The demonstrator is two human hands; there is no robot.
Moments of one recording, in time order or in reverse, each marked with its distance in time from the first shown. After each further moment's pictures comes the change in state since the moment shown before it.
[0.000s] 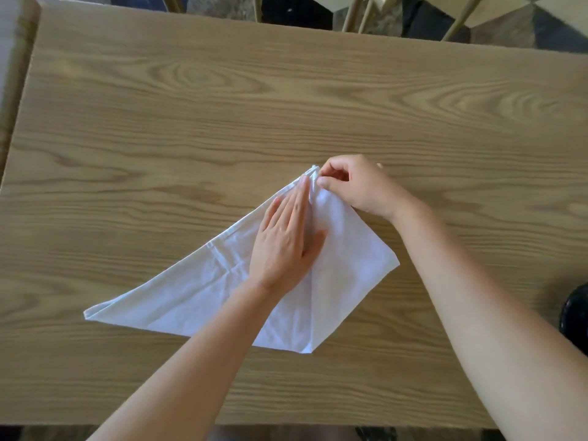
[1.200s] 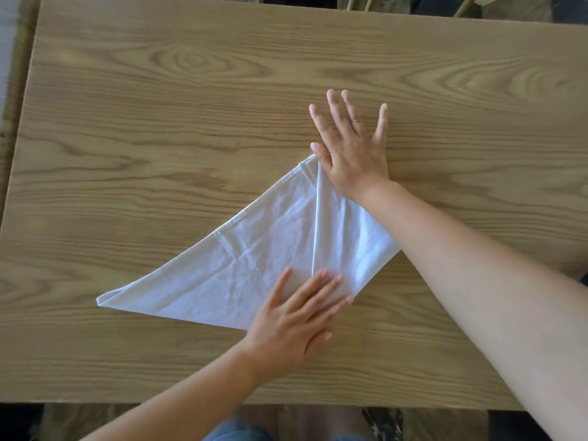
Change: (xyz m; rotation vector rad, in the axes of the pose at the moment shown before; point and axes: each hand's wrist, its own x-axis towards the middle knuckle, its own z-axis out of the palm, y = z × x) left_hand -0.116 0.011 -0.006 0.385 -0.388 0.431; right_hand 0.033 0.024 0.032 -0.764 0.311 -0.190
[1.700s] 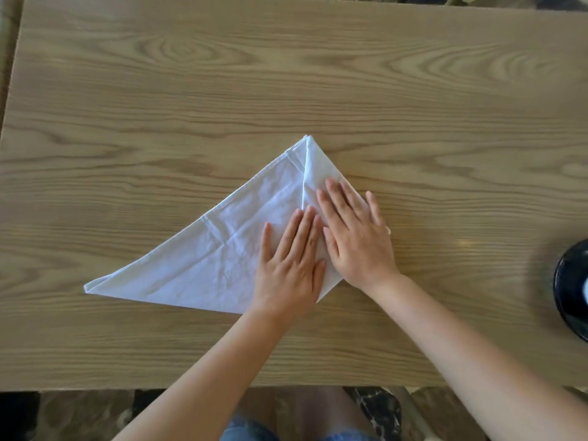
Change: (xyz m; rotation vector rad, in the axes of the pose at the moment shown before) left_hand 0.045 0.005 -0.004 -0.042 0.090 -0.427; right_hand -0.146 -0.023 0.015 0.038 0.028 -0.022
